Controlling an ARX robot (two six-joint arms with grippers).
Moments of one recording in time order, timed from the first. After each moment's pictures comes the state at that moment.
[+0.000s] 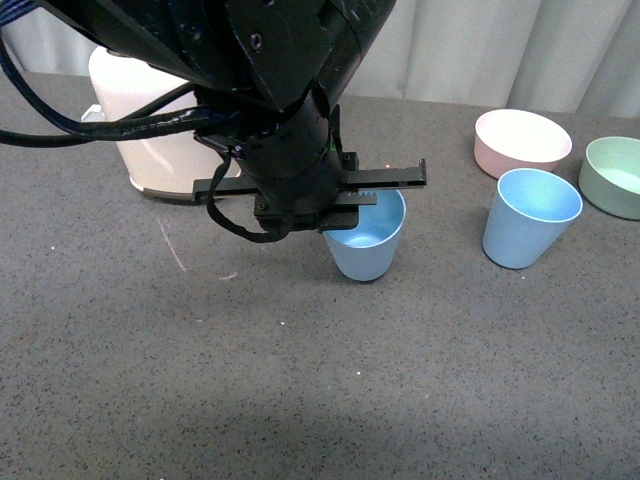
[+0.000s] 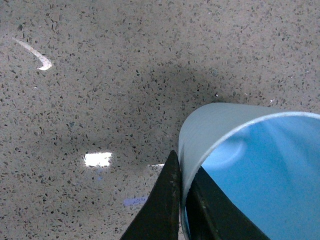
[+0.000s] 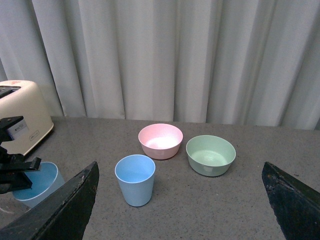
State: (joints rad) left arm -0.53 2.15 1.32 -0.17 -0.12 -0.46; right arm 0.00 0.00 0.00 0.00 0.00 0.00
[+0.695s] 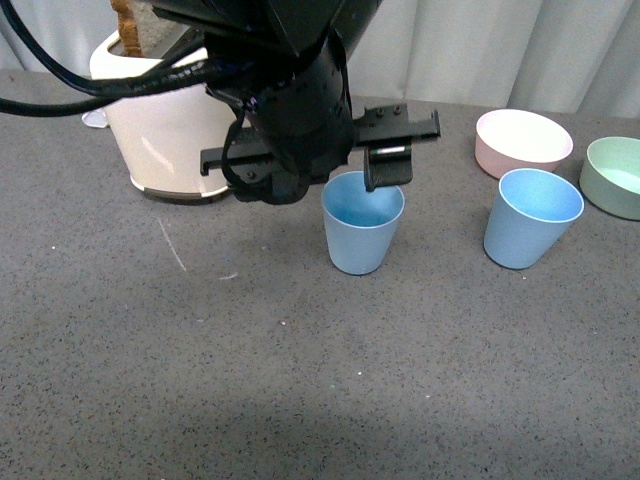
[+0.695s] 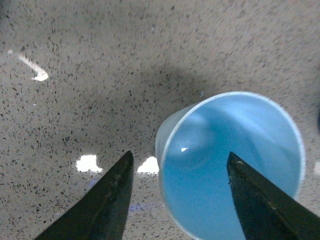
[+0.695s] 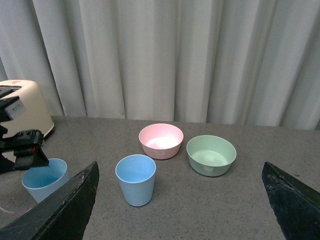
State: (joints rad) left arm -0.54 2.11 1.36 -0.17 -0.15 -0.52; right arm 0.00 0.00 0.00 0.00 0.00 0.00
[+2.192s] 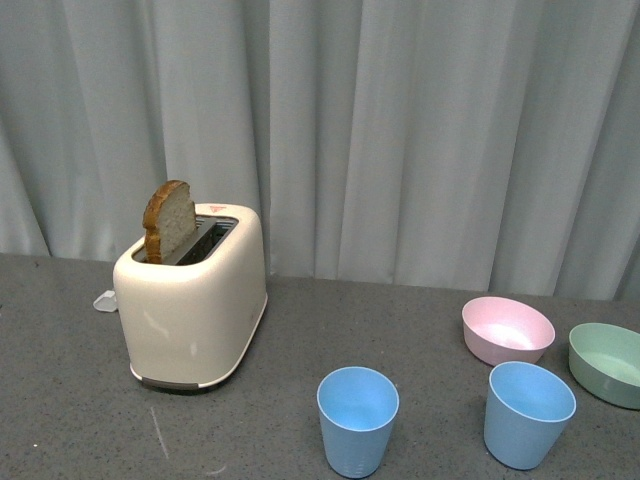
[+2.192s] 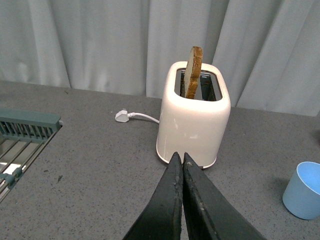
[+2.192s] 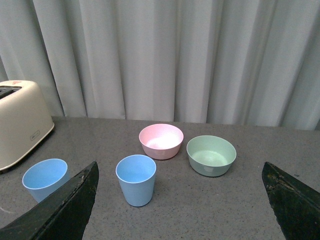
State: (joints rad) left arm -0.01 0.81 0.03 0.78 -0.01 -0.01; right arm 0.00 0.00 0.00 0.00 0.00 0.00
